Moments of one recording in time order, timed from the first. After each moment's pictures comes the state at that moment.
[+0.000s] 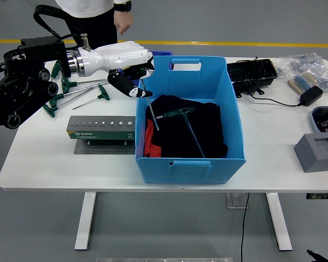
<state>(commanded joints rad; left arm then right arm) -1.12 0.34 -0.56 -0.91 1.72 -0.16 -0.59 0.23 -0.20 0.39 0.21 -0.44 -0.18 -0.10</state>
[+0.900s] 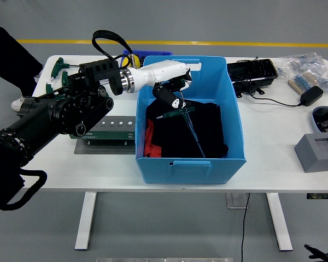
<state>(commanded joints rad) -1.09 0.00 -0.57 -0.49 1.73 -0.14 -0.54 0.25 -0.21 0.41 0.22 -0.50 -0.17 -0.11</state>
